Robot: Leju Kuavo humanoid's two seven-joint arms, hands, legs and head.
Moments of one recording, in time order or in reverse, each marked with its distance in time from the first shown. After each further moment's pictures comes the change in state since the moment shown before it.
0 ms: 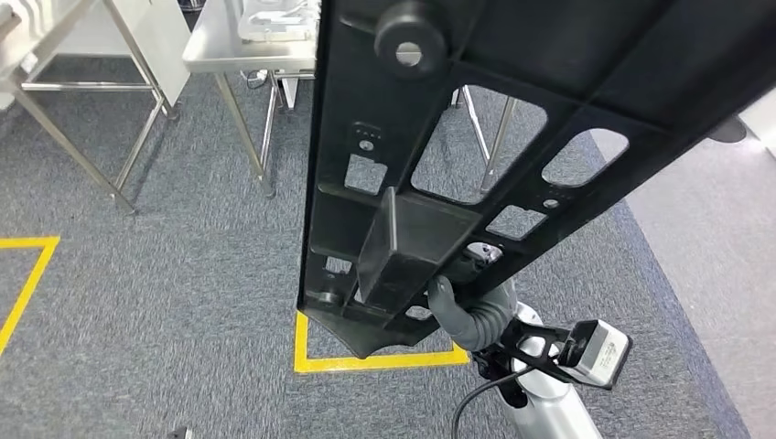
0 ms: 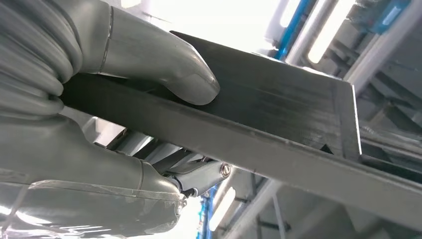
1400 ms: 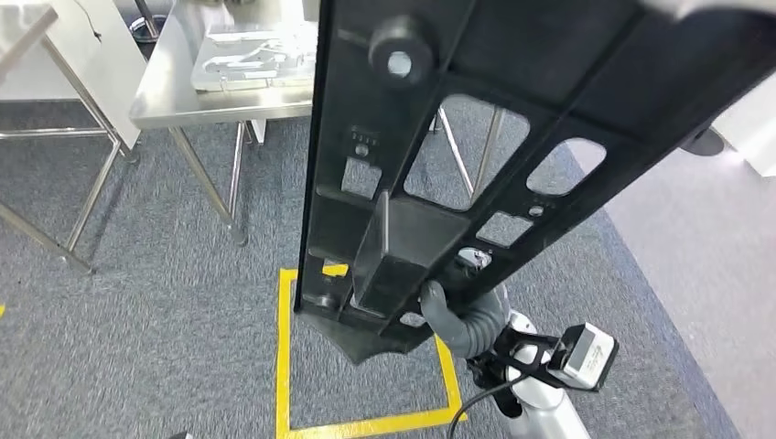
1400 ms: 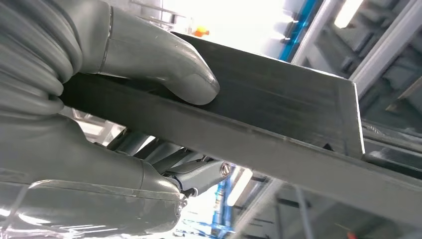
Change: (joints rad) left arm 0.017 0.010 0.003 0.004 -0.019 0.007 -0.001; right arm 0.037 0.026 -0.003 0.010 0.024 -0.001 0.027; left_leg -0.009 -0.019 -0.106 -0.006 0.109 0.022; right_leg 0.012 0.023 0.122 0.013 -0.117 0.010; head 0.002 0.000
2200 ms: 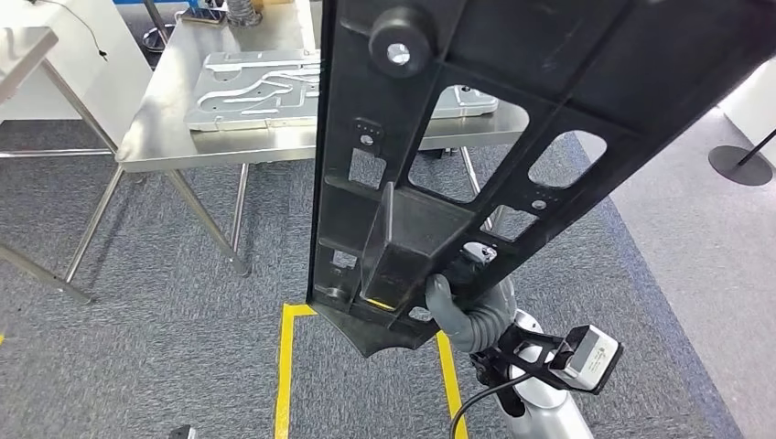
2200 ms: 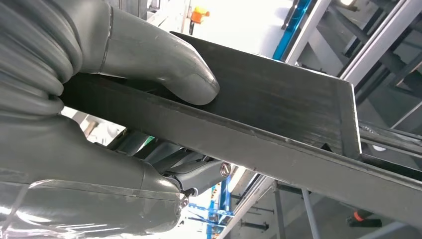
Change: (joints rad) left arm -0.013 -0.002 0.000 0.000 -0.011 -0.006 0.000; right arm 0.005 -0.002 -0.017 -0.011 0.028 -0.033 -0.009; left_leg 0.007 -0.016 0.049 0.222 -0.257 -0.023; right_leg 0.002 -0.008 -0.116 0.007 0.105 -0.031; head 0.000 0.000
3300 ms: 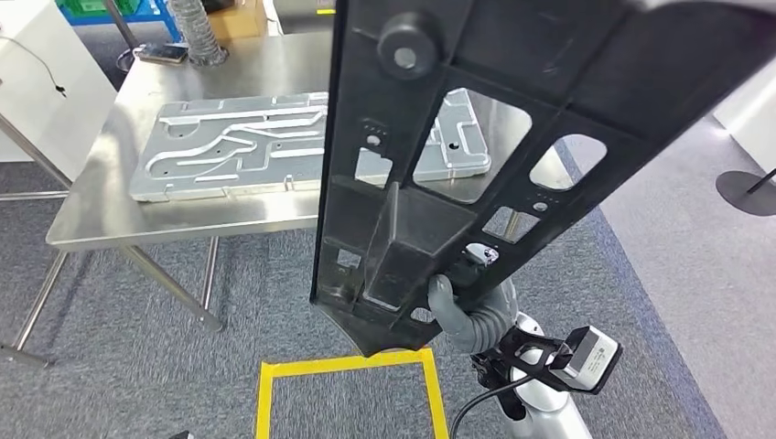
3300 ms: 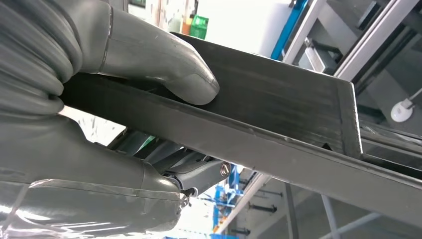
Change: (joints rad) left arm 0.010 -0.004 0.004 0.001 -0.002 0.000 -0.003; right arm 0.017 0.003 -0.012 -0.001 0.003 -0.003 0.004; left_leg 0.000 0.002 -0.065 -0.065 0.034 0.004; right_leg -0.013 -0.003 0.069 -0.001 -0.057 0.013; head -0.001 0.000
